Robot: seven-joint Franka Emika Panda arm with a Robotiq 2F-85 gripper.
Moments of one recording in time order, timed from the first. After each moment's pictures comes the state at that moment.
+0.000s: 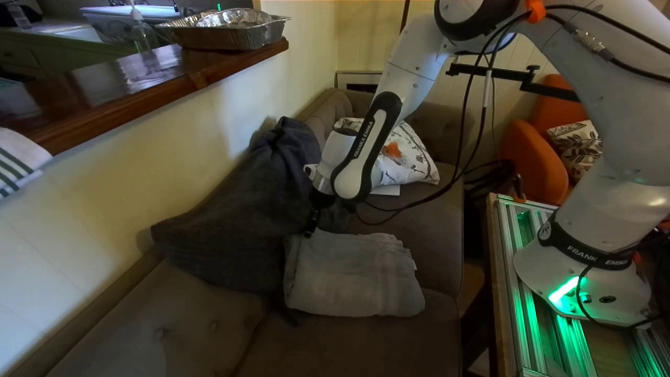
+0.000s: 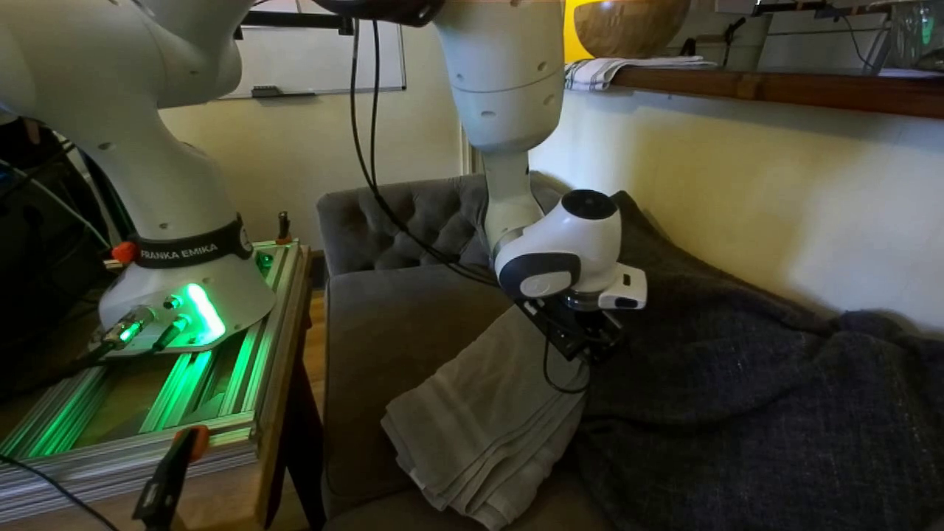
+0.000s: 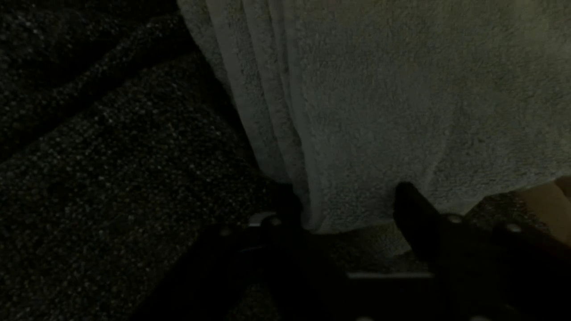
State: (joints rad) arm -0.61 1.04 0.35 -1.99 -0.30 3.15 -0.37
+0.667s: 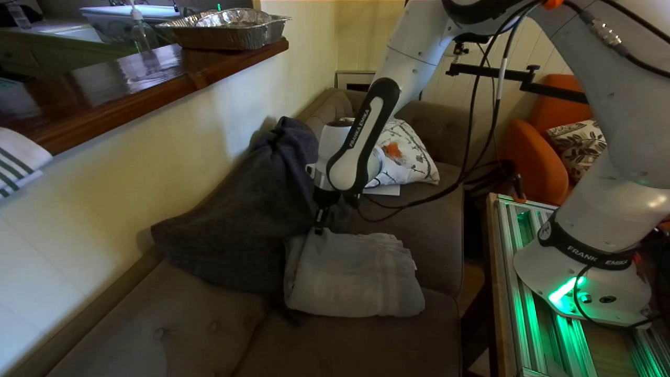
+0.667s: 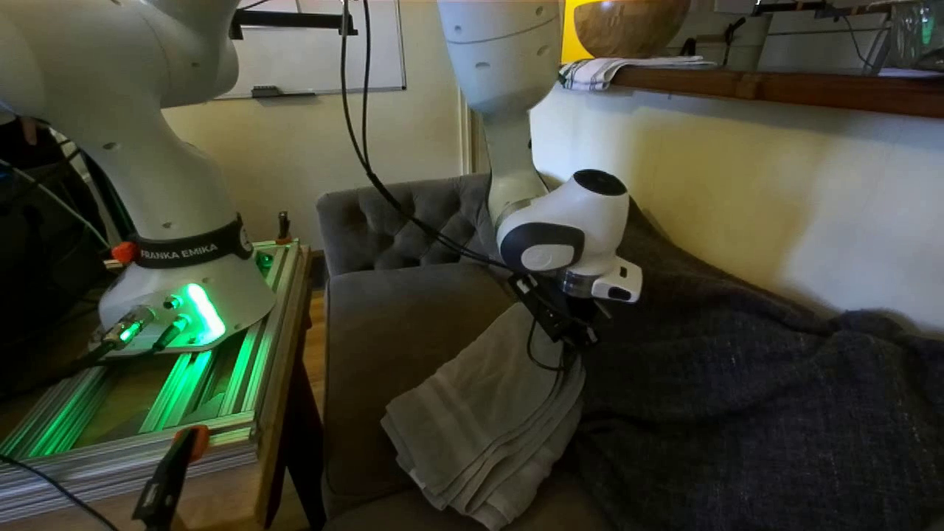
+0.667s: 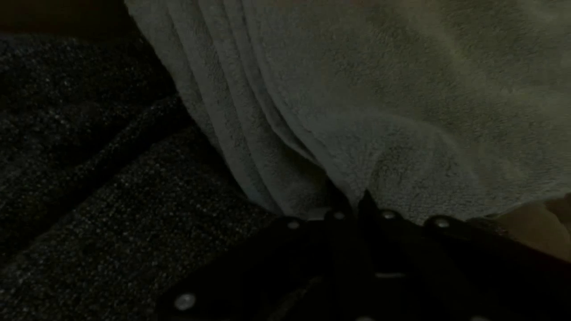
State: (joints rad) arm -0.54 0.92 0.31 -2.05 -0.19 2.97 -0.31
